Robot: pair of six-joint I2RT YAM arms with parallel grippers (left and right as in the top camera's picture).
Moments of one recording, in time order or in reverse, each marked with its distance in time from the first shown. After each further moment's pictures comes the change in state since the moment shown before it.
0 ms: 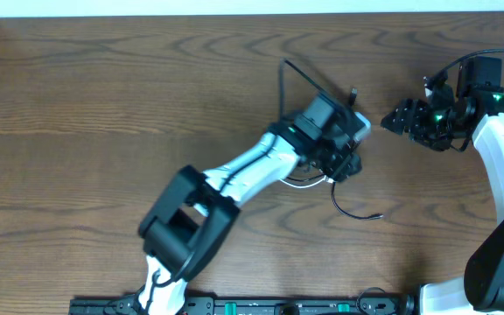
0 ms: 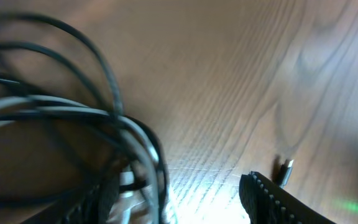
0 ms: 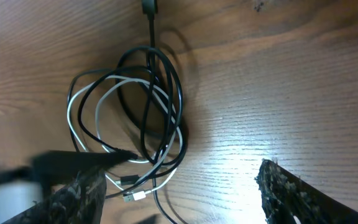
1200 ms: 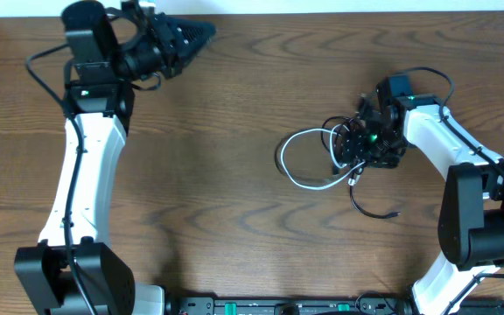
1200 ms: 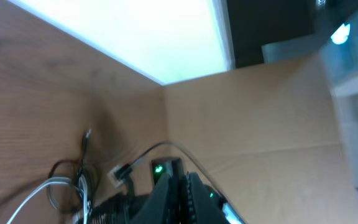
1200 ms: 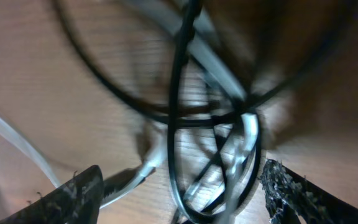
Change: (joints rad) left arm 0.818 -0.426 -0.005 0.283 0.602 -1.060; right arm 0.269 0.240 -0.058 0.031 0.126 -0.038
